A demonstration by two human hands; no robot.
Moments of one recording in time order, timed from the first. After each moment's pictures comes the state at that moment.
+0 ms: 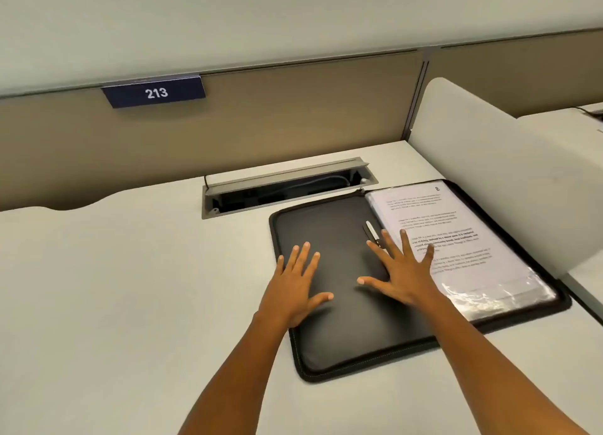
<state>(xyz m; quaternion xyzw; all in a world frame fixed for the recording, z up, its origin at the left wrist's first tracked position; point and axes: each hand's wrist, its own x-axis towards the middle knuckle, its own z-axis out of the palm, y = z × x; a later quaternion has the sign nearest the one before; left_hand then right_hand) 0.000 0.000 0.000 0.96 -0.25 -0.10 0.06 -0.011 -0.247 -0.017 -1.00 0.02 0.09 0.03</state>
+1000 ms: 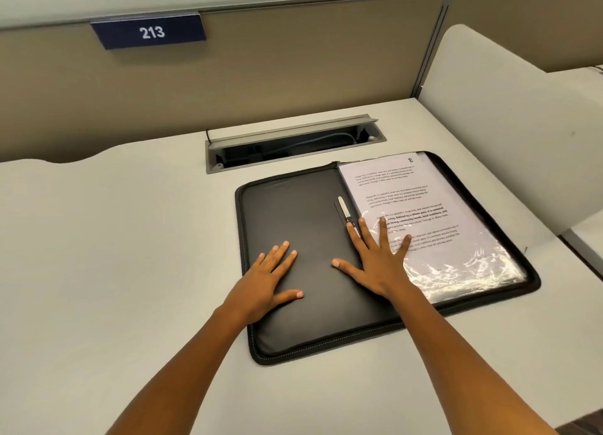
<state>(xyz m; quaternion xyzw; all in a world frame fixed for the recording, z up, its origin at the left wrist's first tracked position) -0.041 0.089 -0.055 0.93 -0.30 -0.13 0.14 -0.053 -0.172 -0.053 -0.99 0.02 0.10 0.06</state>
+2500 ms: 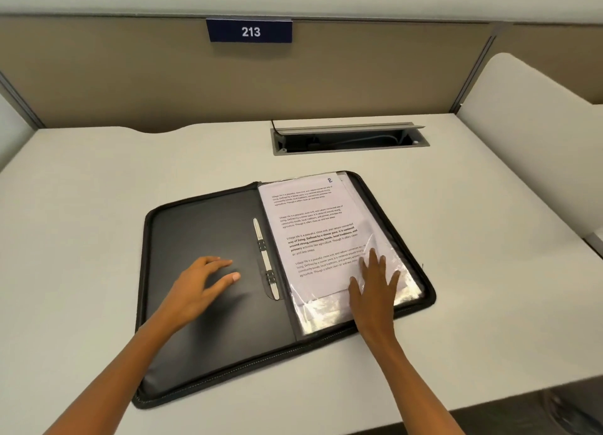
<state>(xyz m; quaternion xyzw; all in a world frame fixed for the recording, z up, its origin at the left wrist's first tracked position) -0.156 0.311 -0.006 0.94 -0.05 -0.06 0.34 -0.188 0.009 -0.039 -0.94 0.10 -0.09 0.31</state>
